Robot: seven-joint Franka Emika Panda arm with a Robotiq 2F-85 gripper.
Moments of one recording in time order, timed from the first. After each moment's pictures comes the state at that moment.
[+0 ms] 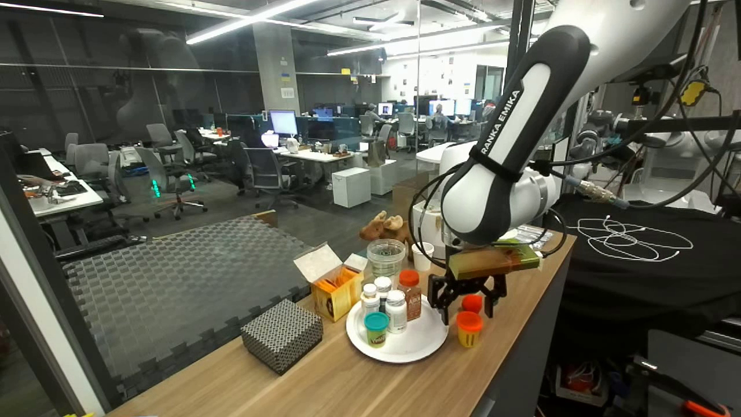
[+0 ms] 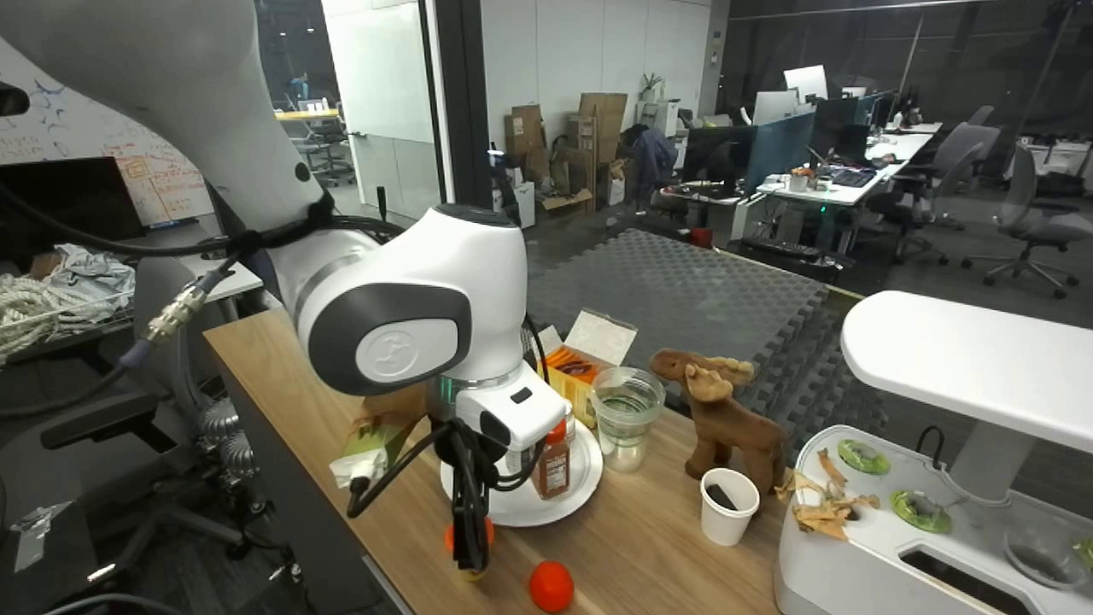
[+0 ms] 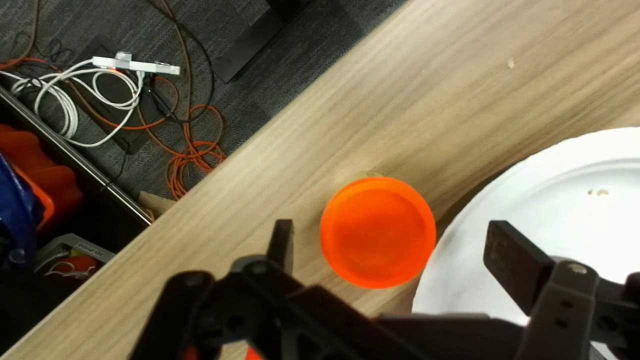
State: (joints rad) arm 0.03 0.46 -0.13 -2.31 0.11 2.68 0.50
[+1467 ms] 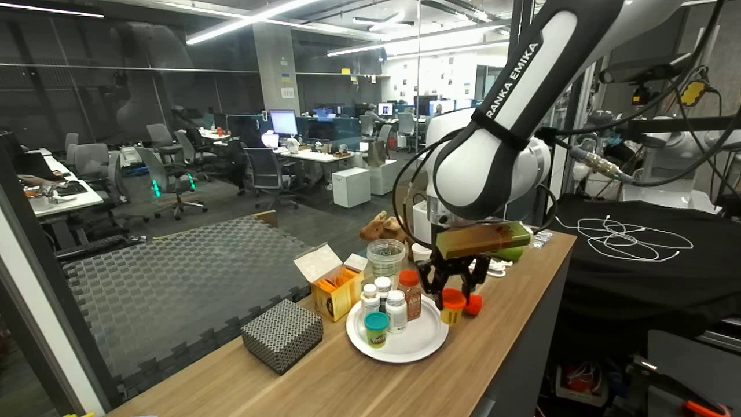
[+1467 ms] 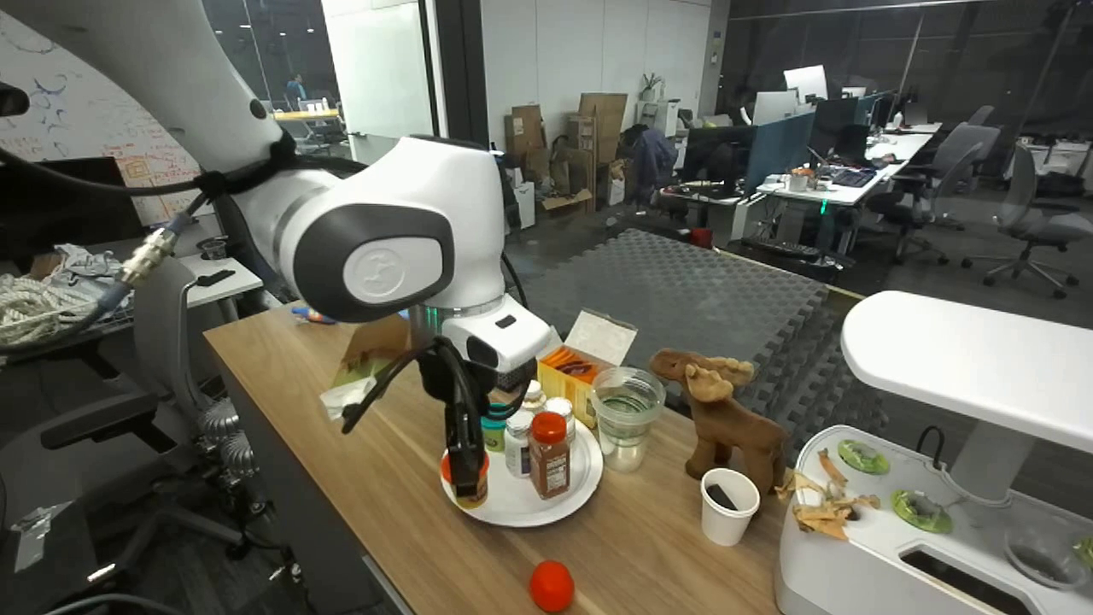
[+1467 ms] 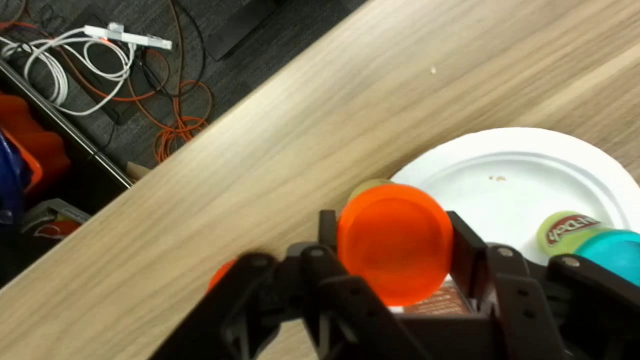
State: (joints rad) arm 0.11 0.35 -0.15 -2.32 0.05 2.61 0.54
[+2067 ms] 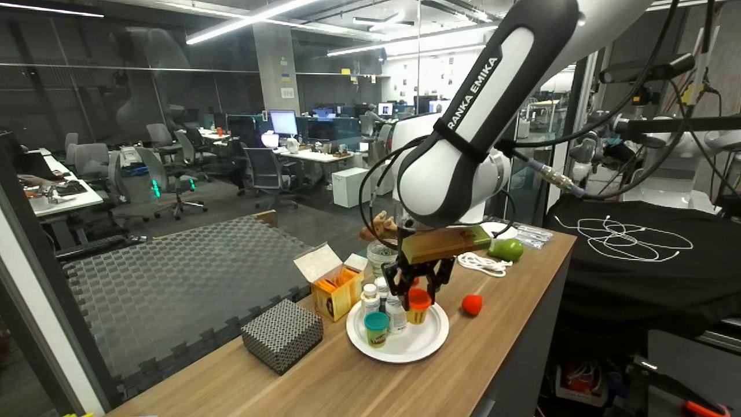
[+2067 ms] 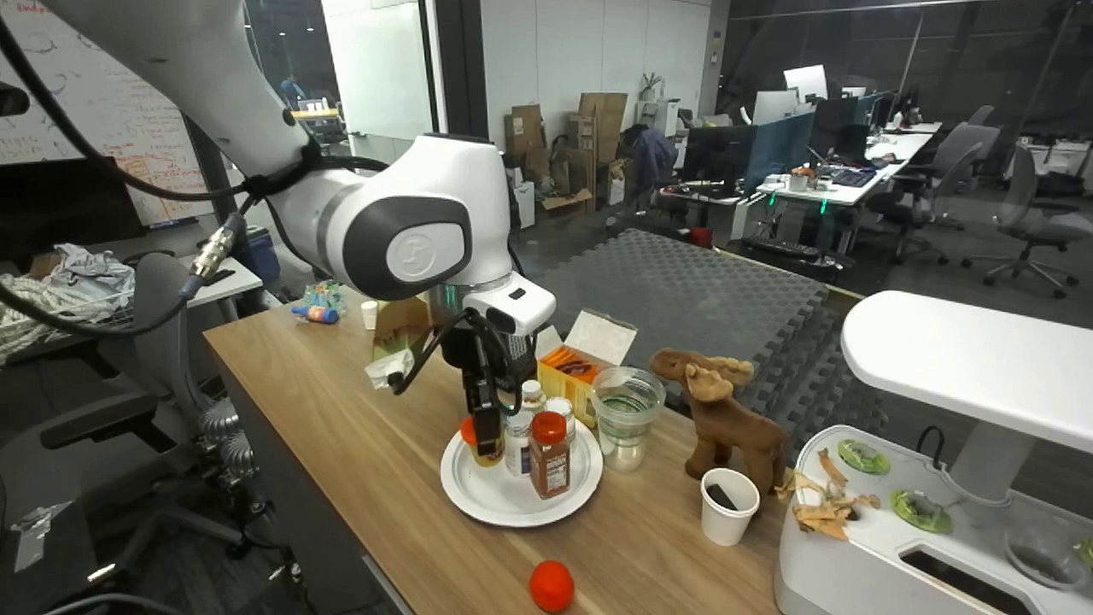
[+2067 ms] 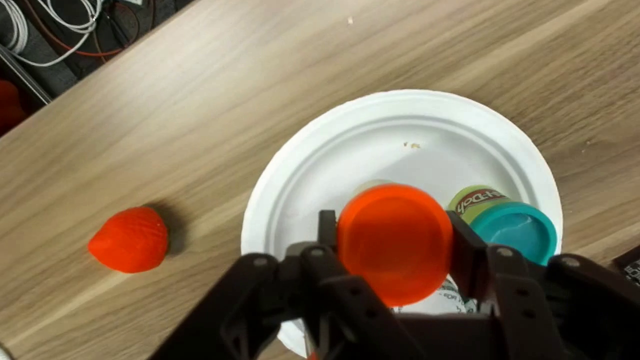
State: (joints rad) arm 0.14 0.46 -0.12 -2.17 0.04 2.61 0.52
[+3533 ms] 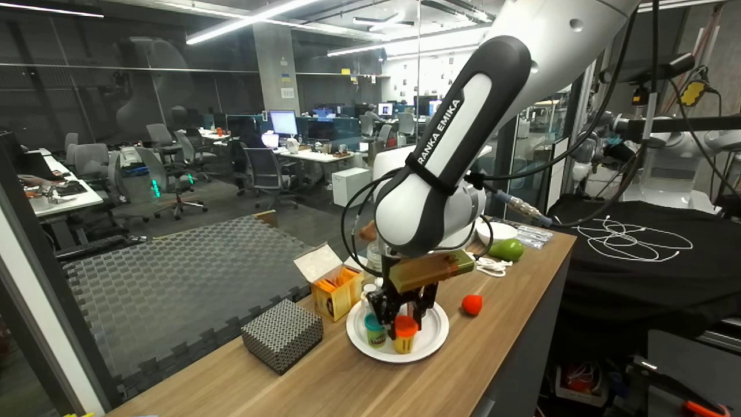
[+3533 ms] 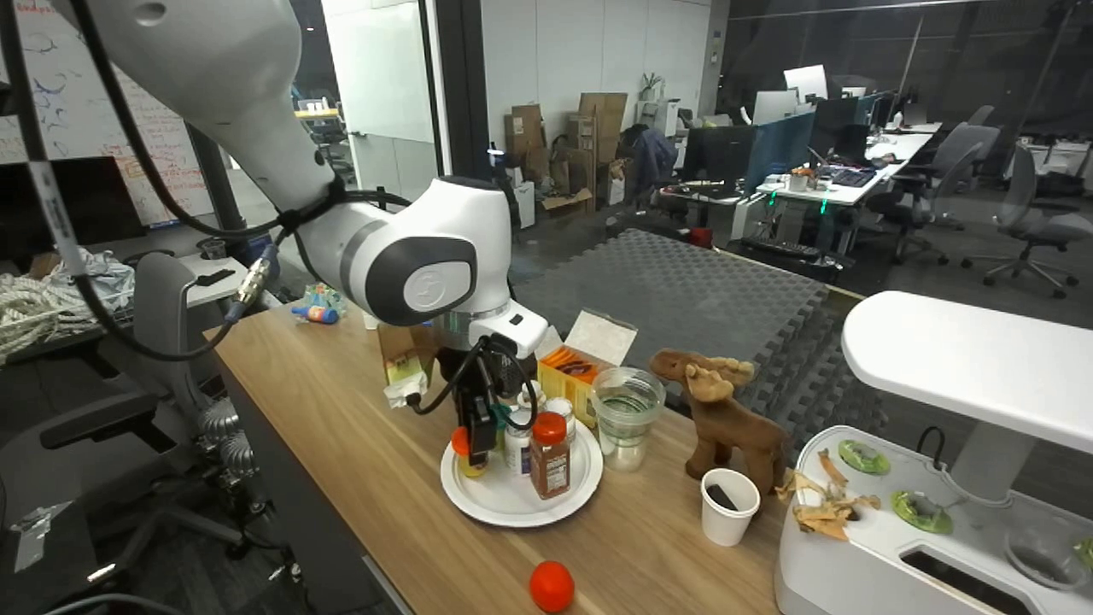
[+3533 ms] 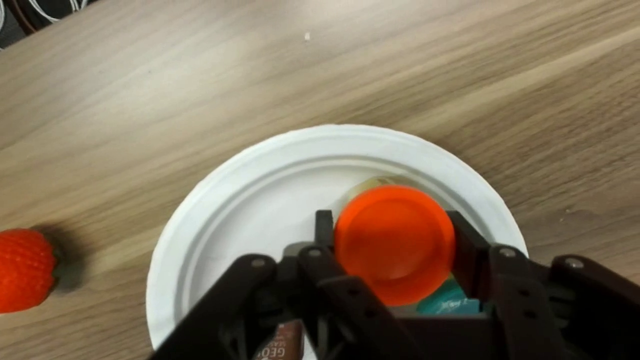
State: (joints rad) arm 0.12 0.59 -0.04 -2.06 0.08 2.60 0.41
